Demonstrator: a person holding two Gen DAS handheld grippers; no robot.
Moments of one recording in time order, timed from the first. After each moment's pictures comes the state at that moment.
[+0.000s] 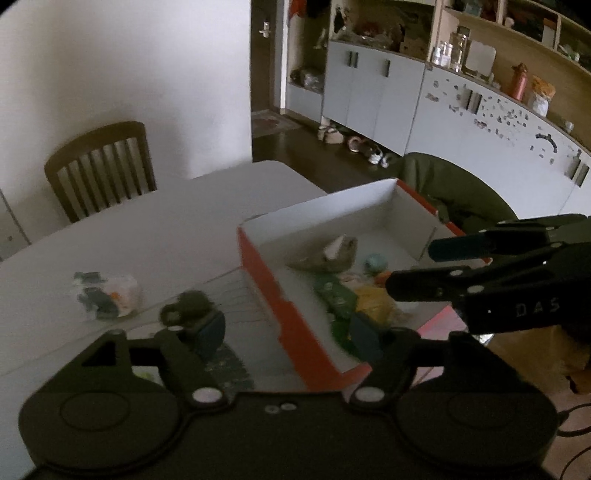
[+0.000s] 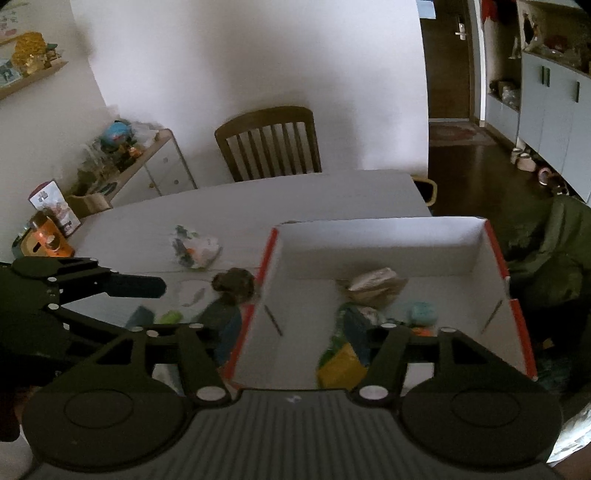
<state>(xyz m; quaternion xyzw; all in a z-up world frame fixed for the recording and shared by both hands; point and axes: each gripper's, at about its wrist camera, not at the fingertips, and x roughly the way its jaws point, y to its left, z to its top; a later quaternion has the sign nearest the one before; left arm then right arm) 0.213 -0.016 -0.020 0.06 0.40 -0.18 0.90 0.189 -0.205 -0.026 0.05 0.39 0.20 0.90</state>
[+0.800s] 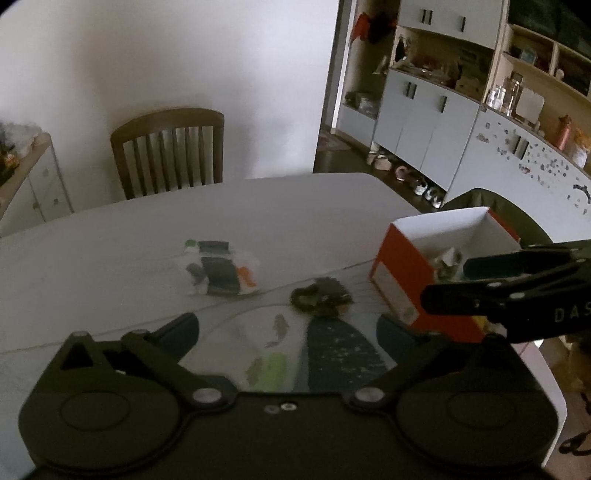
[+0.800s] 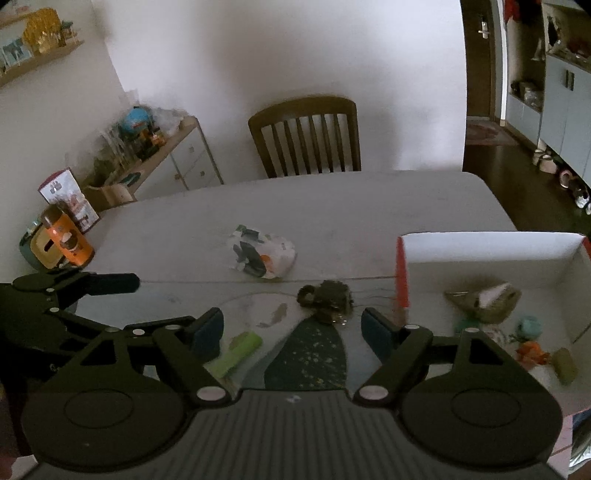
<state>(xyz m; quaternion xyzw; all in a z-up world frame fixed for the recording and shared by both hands) 0.229 0.149 -0.045 0.00 0.38 -0.12 0.91 0.206 -0.053 -0.028 0.04 0.40 0.21 0.89</state>
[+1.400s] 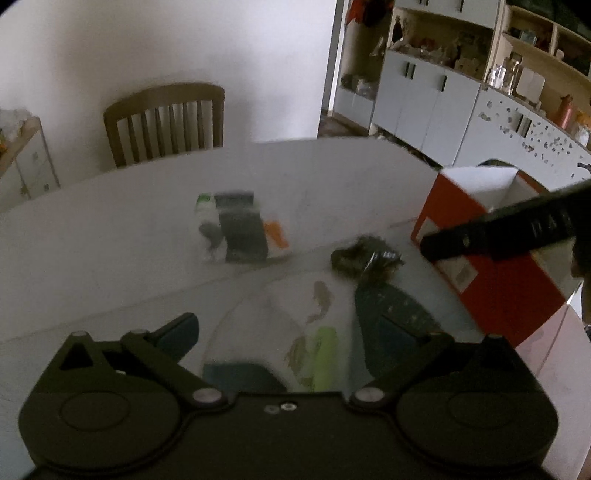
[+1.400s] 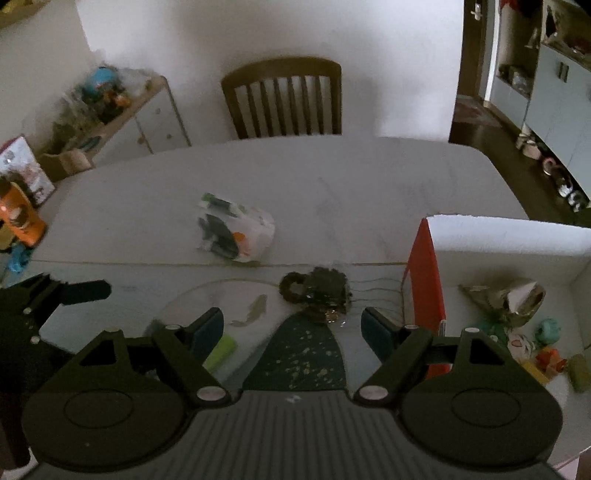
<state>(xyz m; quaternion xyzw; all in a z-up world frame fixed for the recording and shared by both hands) 0.253 0.180 -0.123 0.01 0.40 -0.14 0.90 0.262 -0.005 -0.083 0.00 0.45 0.17 0.88</state>
